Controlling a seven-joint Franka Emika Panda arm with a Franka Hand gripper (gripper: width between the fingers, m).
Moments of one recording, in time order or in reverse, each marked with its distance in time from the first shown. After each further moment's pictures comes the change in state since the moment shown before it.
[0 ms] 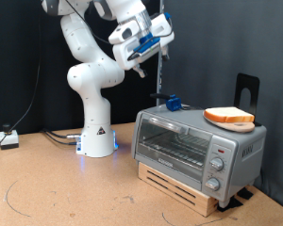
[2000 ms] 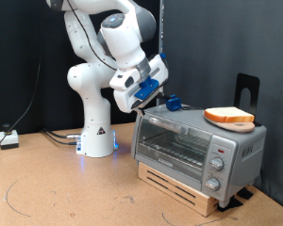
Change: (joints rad) arm 0.008 0.125 -0.061 -0.168 0.067 0.093 -0.253
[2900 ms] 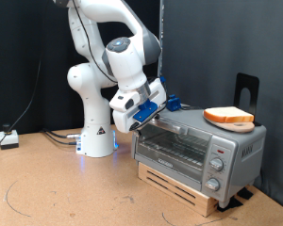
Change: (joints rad) arm -0.002 0.121 0.007 -0.062 -0.021 0.155 -0.067
